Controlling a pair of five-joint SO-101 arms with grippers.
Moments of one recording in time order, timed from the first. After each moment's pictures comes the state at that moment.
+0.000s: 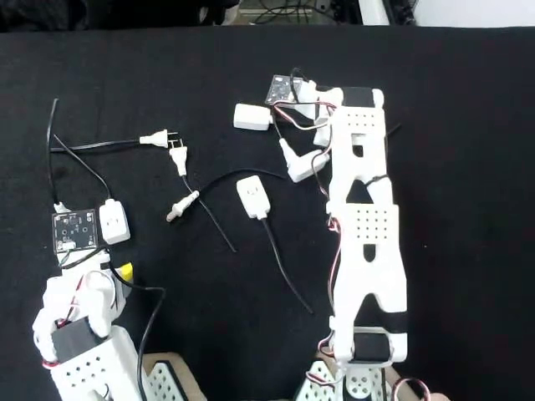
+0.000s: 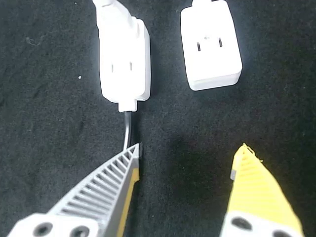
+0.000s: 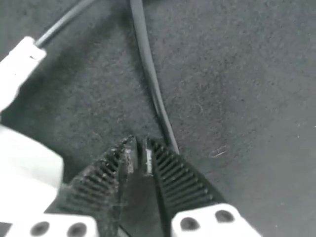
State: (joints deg) left arm -32.7 -104.0 93.8 70.8 -20.0; right arm 0.9 75.4 -76.3 80.7 71.1
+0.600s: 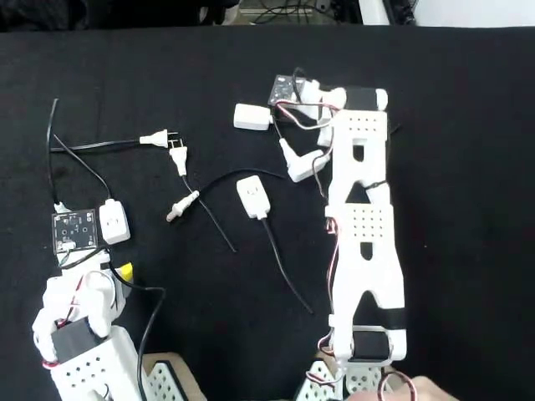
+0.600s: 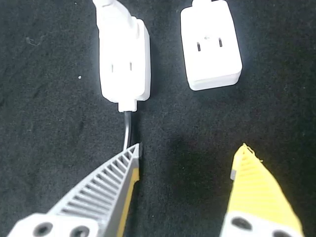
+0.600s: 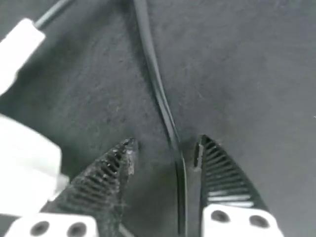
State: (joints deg) left arm -32.7 -104.0 93.8 70.8 -20.0; right arm 0.8 81.0 -89.8 85.1 71.1
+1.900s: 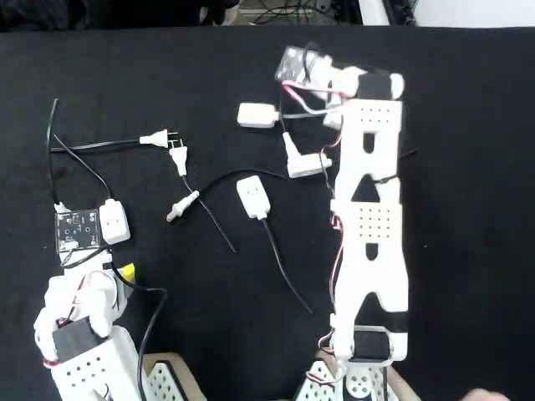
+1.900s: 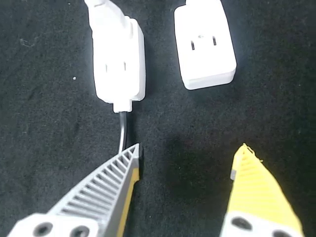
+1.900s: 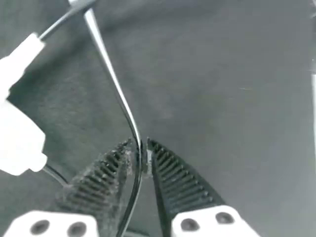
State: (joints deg) left arm -31.8 -104.0 94.1 70.8 -20.0; right arm 1.7 69.7 -93.0 91.5 65.2
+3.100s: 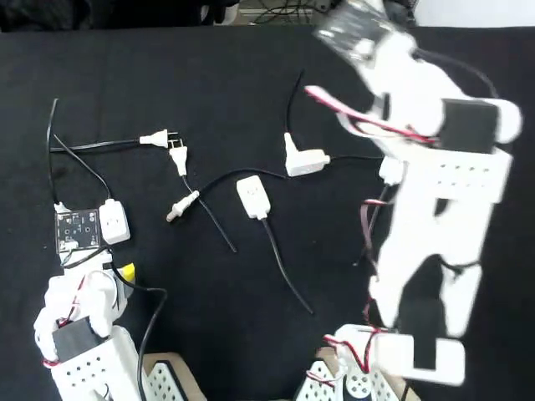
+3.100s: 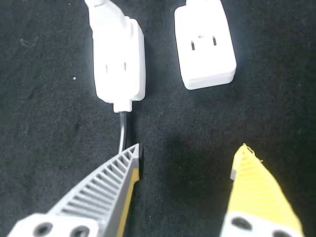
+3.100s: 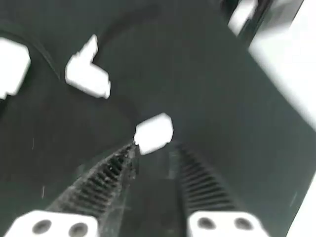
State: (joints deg) left arm -31.8 -104.0 94.1 70.8 -20.0; right arm 8.4 -7.9 -25.4 98.5 47.6
